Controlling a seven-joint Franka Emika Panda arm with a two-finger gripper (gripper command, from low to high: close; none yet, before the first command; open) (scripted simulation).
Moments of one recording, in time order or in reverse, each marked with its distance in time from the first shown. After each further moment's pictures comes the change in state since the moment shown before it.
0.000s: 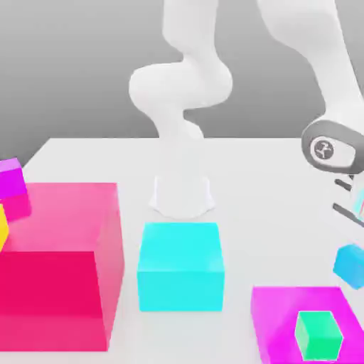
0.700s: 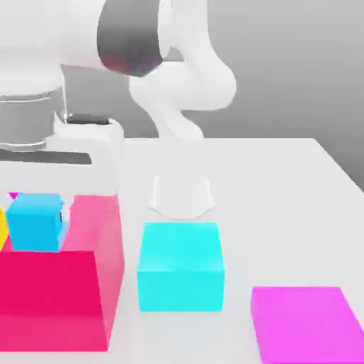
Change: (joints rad) arm -0.593 -0.260 -0.458 0.307 0.164 -0.538 0.845
